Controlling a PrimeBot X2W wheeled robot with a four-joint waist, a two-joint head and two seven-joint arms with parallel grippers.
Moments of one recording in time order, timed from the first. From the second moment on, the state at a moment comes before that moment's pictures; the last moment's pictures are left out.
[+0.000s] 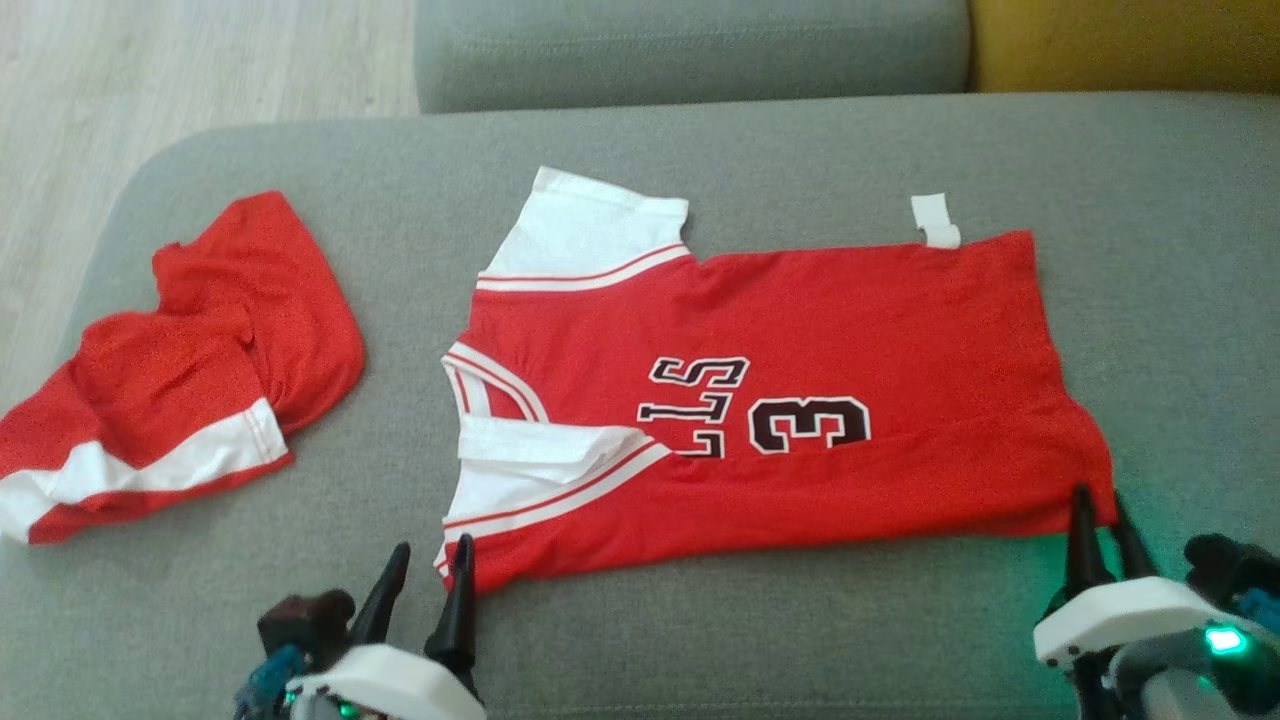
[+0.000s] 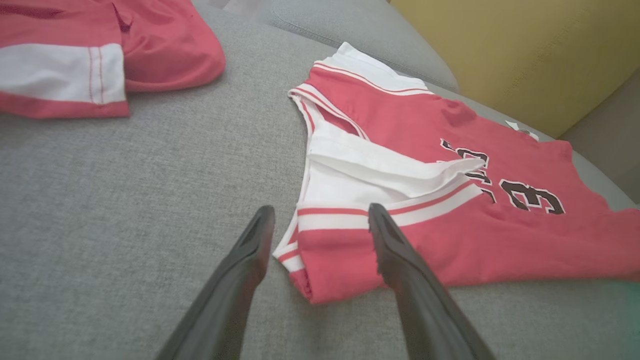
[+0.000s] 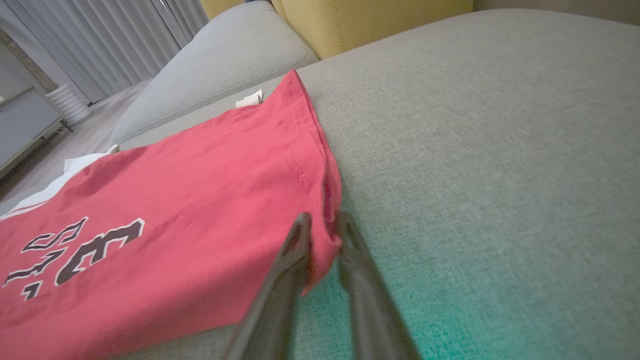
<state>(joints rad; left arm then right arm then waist) 0.03 0.04 -0.25 0.42 -0.41 -0.06 -0.26 -0.11 -0.08 -0.12 0.64 0.33 0.12 -0.21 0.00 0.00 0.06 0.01</state>
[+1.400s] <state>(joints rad) -1.13 0.24 -0.68 0.82 -0.45 -0.13 0.04 -0.86 -0.21 0.00 0.88 0.10 0.12 0.00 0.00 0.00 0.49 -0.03</state>
